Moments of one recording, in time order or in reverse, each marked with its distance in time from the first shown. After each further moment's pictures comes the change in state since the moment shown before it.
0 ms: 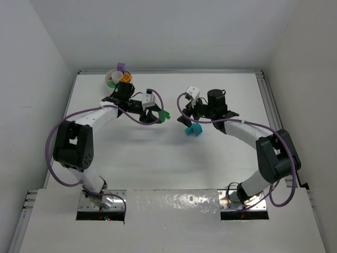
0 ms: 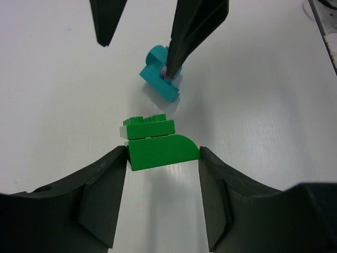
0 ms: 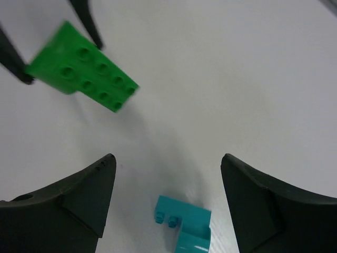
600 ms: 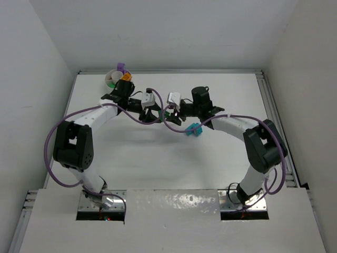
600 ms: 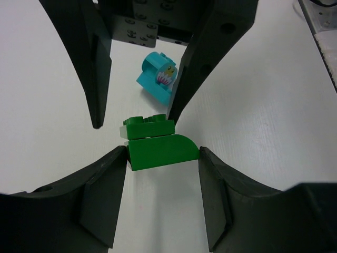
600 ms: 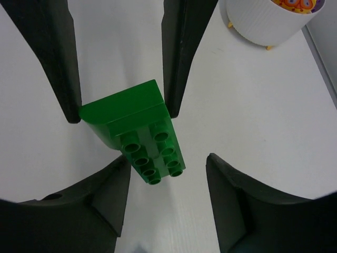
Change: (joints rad) left arm -0.003 0.000 0.055 -0.118 0.028 0.092; right arm 0.125 0.139 0.172 -0.020 -0.167 -0.342
